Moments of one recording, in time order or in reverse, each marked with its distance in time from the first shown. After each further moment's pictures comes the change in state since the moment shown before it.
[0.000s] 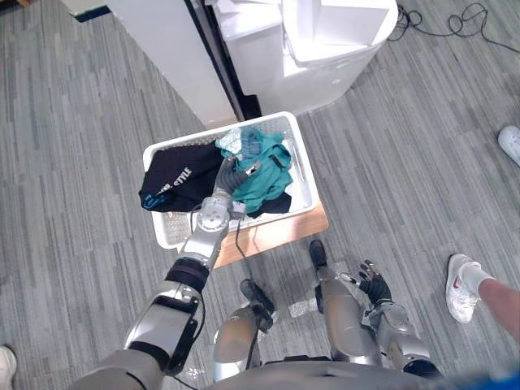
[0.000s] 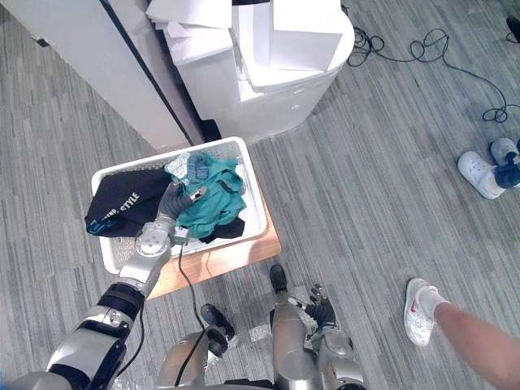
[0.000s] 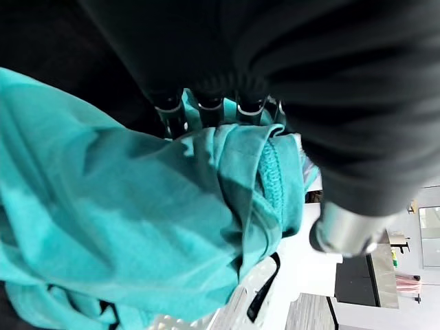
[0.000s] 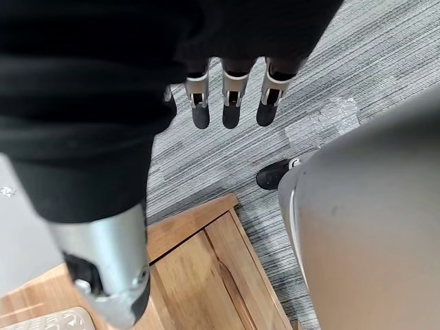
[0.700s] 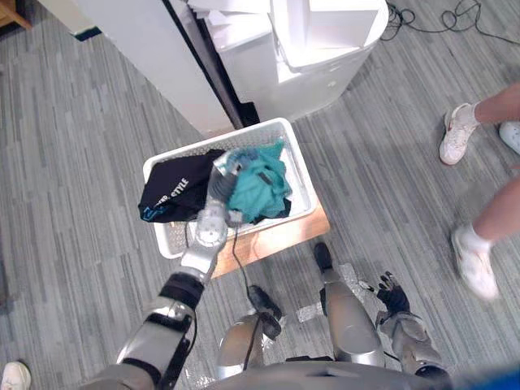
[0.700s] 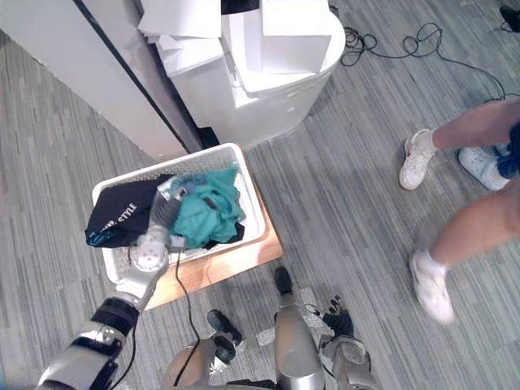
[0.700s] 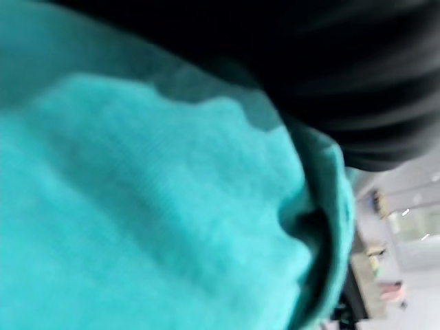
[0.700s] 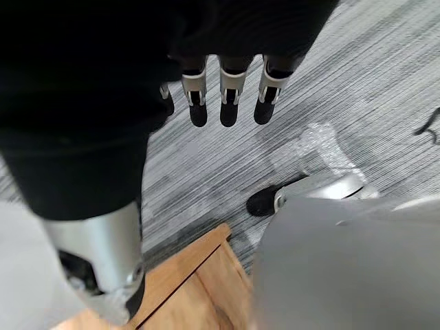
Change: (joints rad) left arm 0.042 0.053 -0.028 -0.098 0.043 -0.064 0.196; right arm 0.001 -0.033 -0.066 0.077 0.000 -0.037 -0.003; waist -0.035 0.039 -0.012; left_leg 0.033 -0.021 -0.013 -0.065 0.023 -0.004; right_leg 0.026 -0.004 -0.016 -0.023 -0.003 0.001
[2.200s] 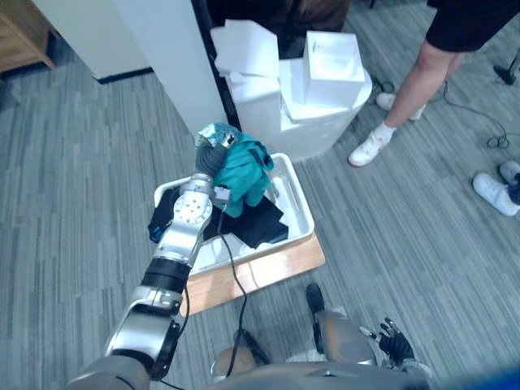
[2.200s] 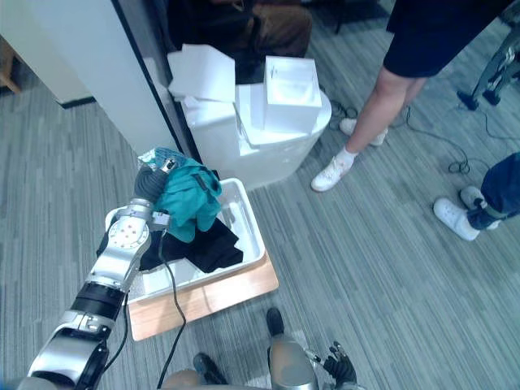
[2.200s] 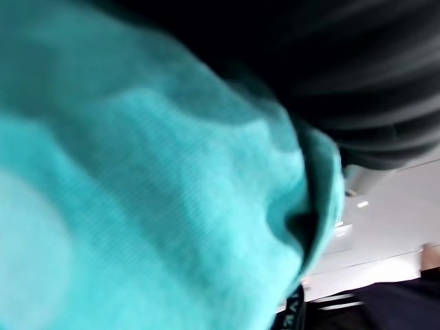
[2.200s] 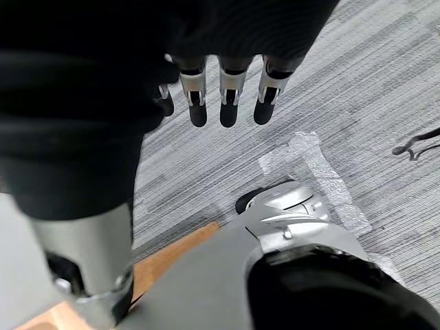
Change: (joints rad) left arm -0.034 0.044 0.084 -0.117 0.030 0.088 -0.190; right arm 0.188 0.025 -0.041 -0.011 -0.061 0.043 0.079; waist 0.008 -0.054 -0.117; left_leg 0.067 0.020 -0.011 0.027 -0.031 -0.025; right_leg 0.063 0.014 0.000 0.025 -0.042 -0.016
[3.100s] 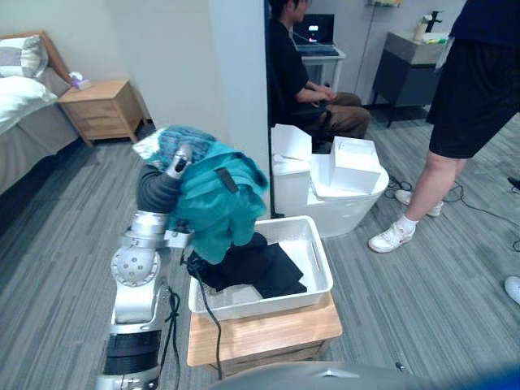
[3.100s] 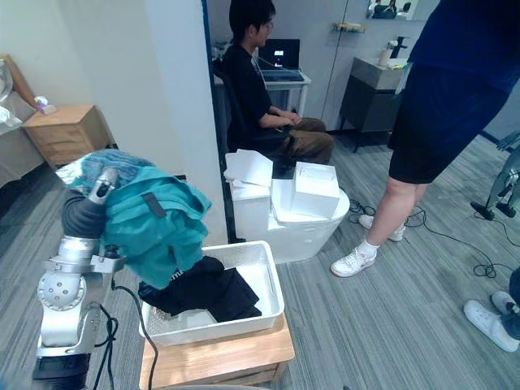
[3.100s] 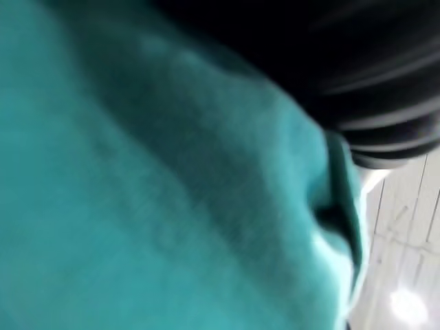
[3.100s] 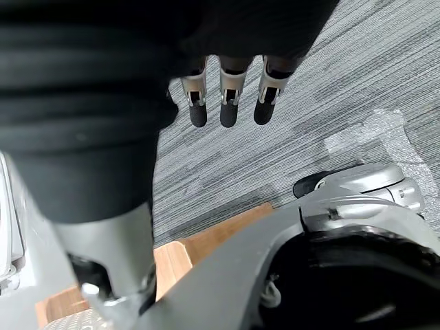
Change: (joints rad) left arm 0.466 -0.056 0.234 -0.655 -0.131 -0.233 -0.304; right arm 0.111 0.025 -0.110 0.169 -0.084 -0.030 0.029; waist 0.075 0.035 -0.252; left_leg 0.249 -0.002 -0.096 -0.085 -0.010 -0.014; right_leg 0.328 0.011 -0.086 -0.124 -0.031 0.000
